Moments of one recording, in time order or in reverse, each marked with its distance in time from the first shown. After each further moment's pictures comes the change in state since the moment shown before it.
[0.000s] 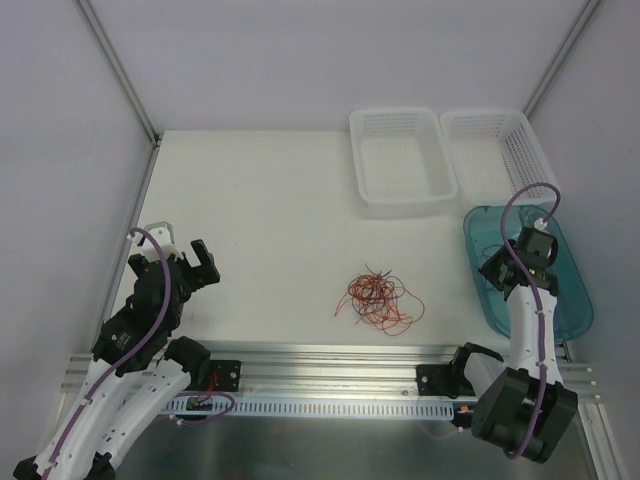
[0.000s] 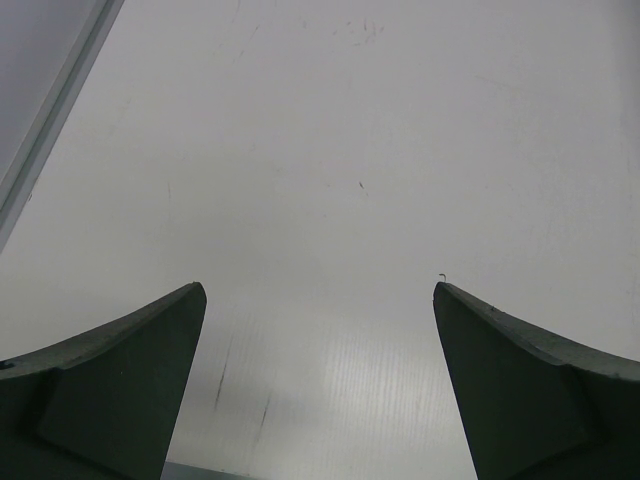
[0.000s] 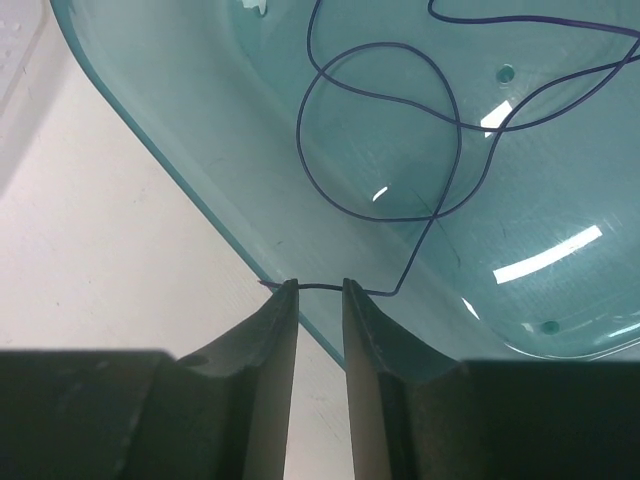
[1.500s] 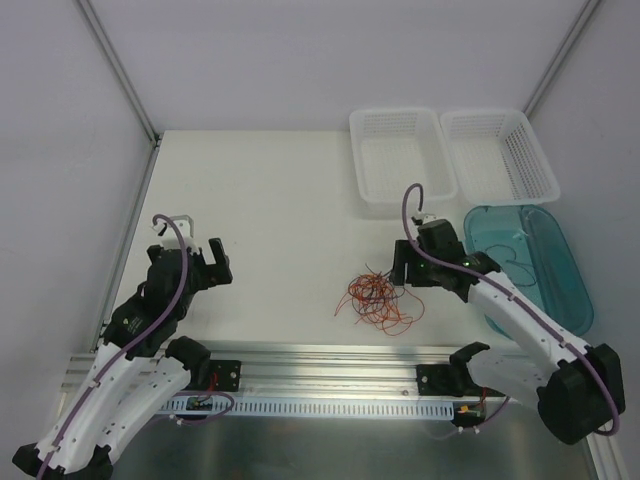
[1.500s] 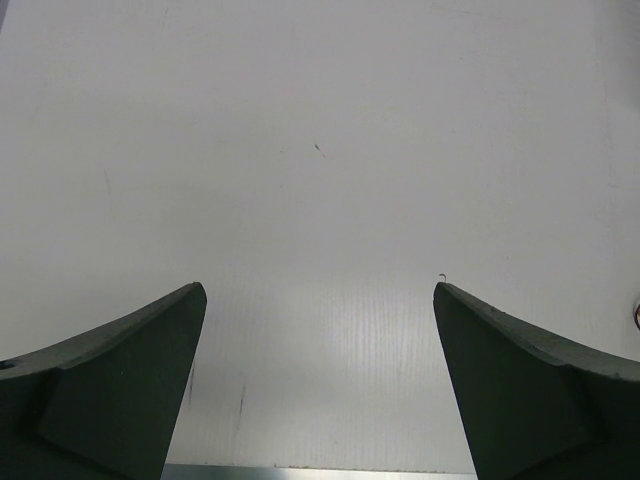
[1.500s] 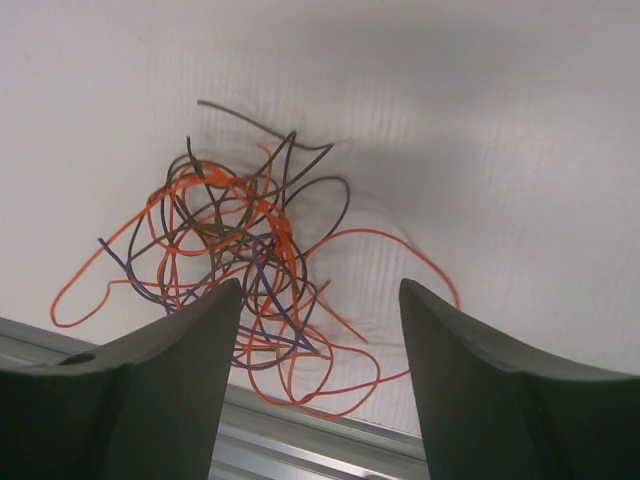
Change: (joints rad) left arm 0.000 0.098 -0.003 0.025 0.126 0.018; right arm 0.797 0.080 0.095 -0.042 0.031 -0.021
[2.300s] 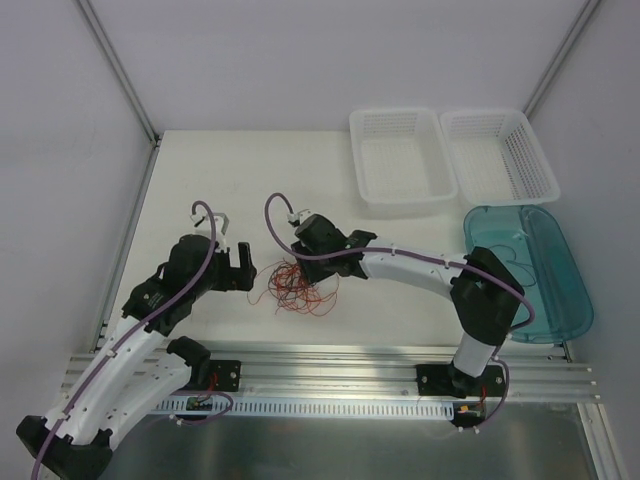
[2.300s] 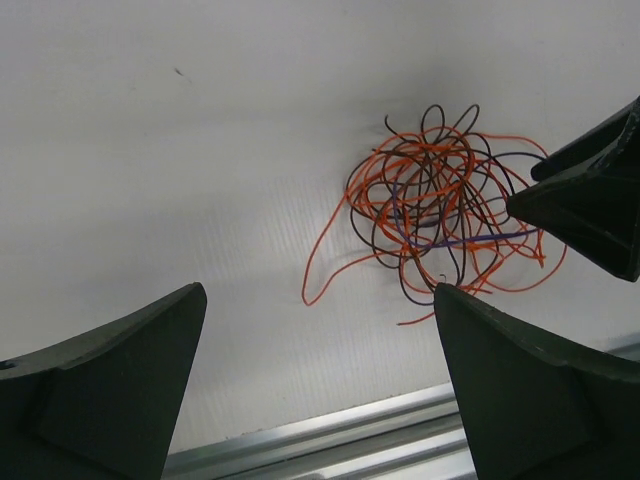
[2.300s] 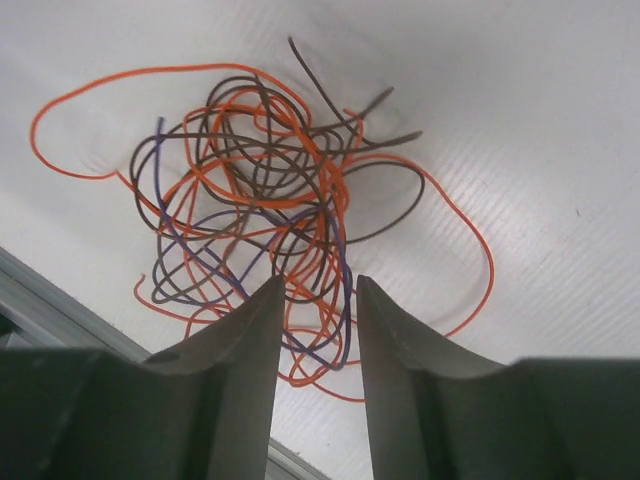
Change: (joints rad) left arm 0.000 0.167 0.000 0.033 0.306 0.037; right arm 0.568 0.737 0.510 0.202 0.089 0.018
